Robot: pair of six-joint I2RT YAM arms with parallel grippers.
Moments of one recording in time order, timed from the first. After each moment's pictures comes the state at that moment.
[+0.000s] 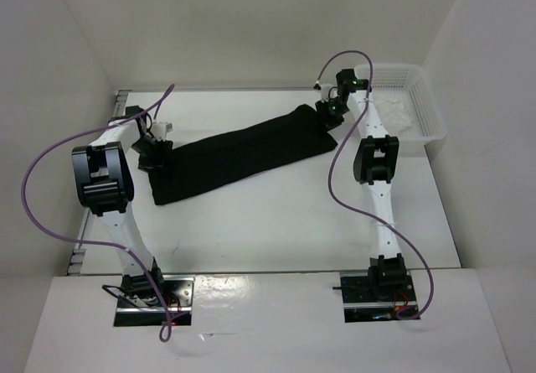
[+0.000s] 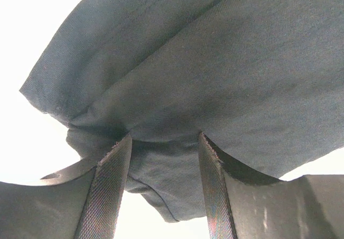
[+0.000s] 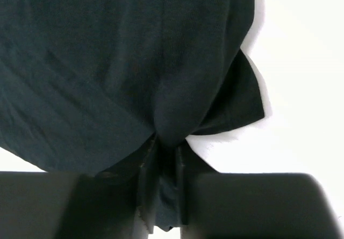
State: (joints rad) left arm 0.21 2.03 1.48 -0.85 0.22 0.29; right arm 0.08 2.75 2.69 -1.17 -0.46 -0.33
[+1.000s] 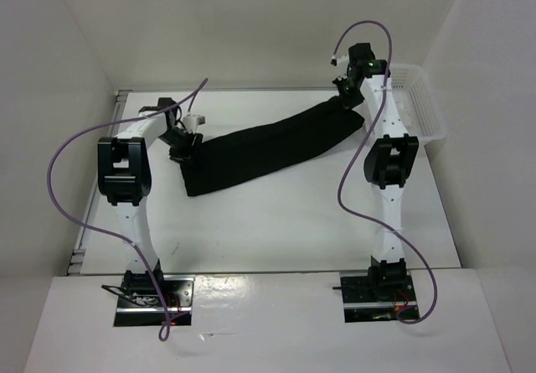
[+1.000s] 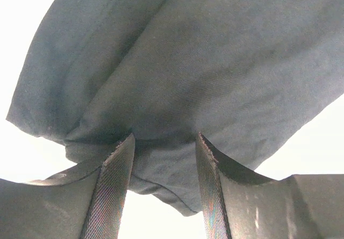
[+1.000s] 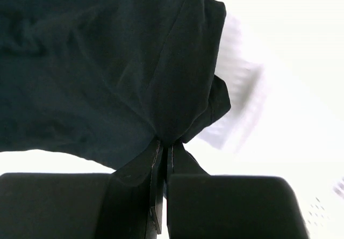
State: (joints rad) left arm 0.03 2.14 1.64 -0.89 0.38 0.28; right arm 0.07 2.45 2.57 -1.14 -0.06 -0.30
